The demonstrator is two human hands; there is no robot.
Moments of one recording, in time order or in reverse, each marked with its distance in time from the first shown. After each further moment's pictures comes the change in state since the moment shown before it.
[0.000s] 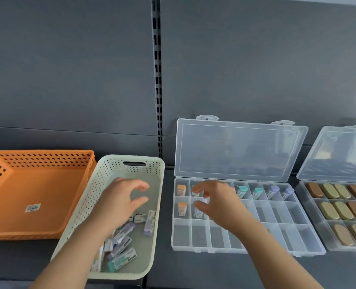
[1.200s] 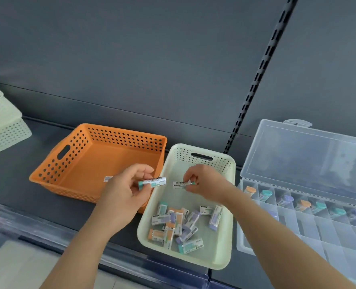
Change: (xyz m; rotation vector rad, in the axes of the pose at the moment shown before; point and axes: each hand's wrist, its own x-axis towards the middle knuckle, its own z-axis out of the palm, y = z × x) left_hand -0.087 -0.079 -0.084 -0.432 0.268 -0.256; right_hand 0.097 -0.133 0.091 -0.009 -0.295 -0.244
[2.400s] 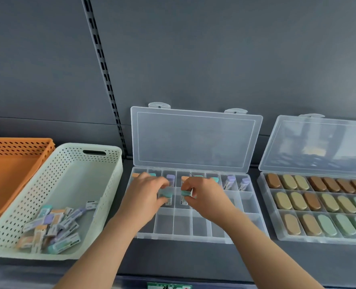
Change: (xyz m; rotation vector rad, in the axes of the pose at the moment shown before) left_hand -0.010 0.123 0.278 0.602 -0.222 0.364; right_hand -0.204 0.190 -0.064 0.027 0.274 0.207
